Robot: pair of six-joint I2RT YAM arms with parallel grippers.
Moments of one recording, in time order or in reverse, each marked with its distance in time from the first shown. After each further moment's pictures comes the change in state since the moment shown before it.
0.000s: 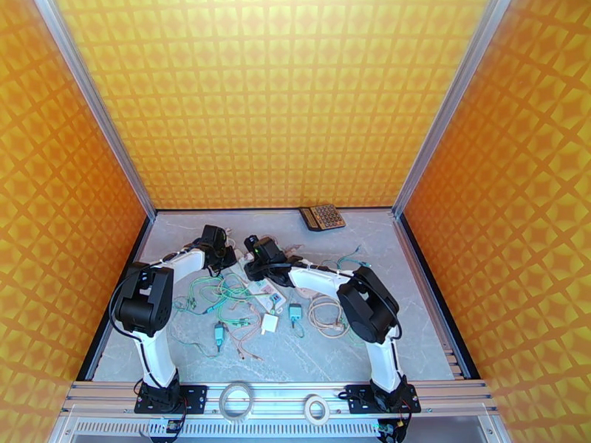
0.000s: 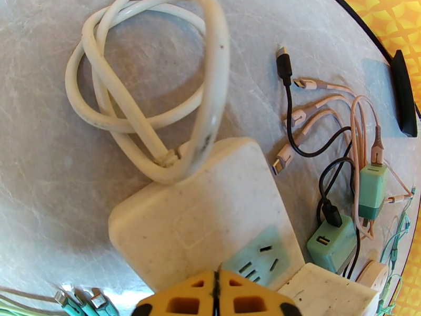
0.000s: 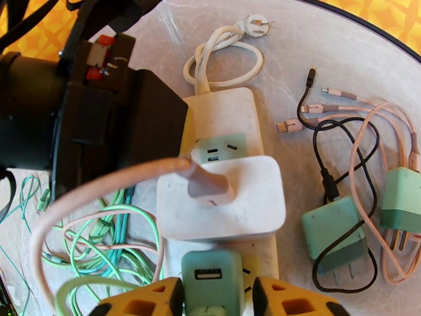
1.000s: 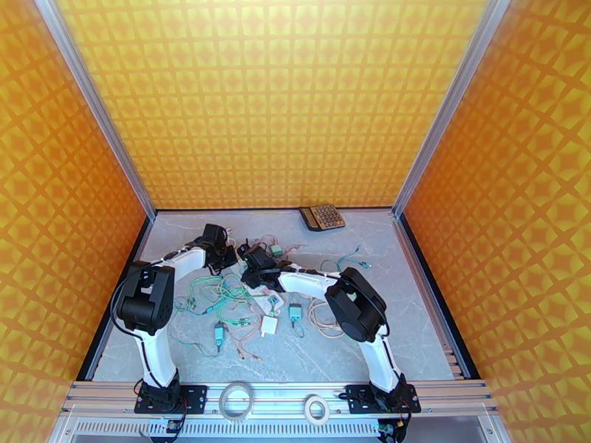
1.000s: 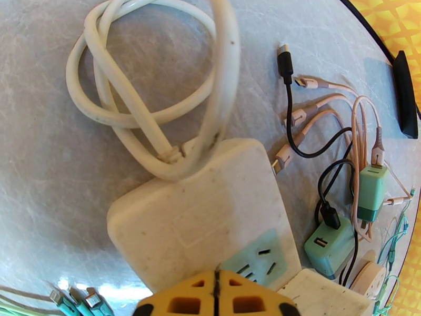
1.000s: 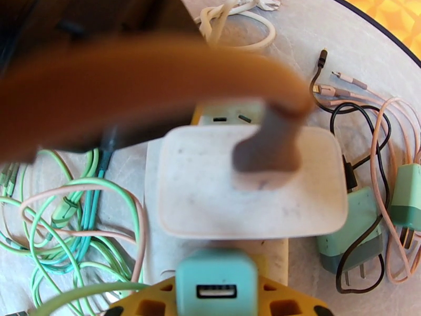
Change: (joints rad) left arm -0.003 0.020 0.036 -0.039 0.008 -0.016; right arm 0.074 0.065 0.045 -0.060 0.144 -0.091
